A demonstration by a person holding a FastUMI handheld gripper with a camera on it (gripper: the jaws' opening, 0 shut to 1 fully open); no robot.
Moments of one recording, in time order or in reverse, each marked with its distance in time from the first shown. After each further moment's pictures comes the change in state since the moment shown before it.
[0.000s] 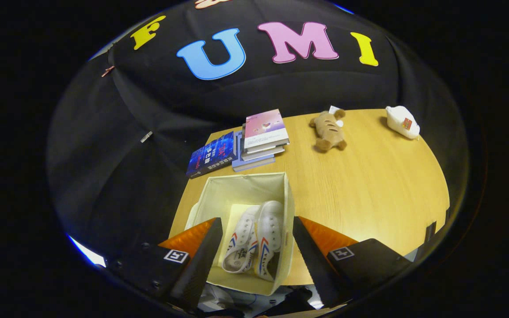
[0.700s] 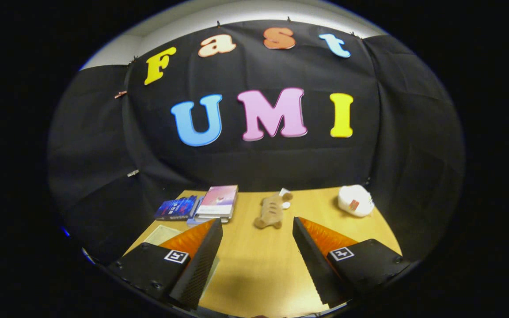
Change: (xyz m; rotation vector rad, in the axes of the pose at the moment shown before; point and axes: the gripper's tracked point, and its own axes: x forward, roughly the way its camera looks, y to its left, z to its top) arm -0.117 -0.187 0.163 -0.165 -0.489 -0.078
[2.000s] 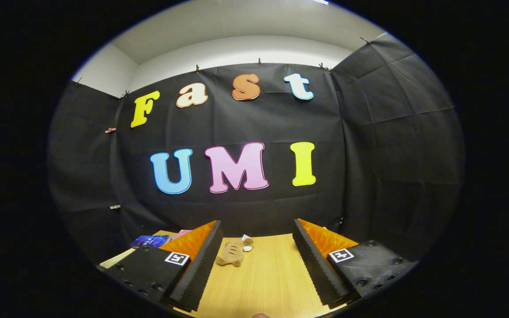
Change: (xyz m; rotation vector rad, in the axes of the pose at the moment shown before) arm -0.057 -0.120 0.044 0.017 -0.297 -0.088
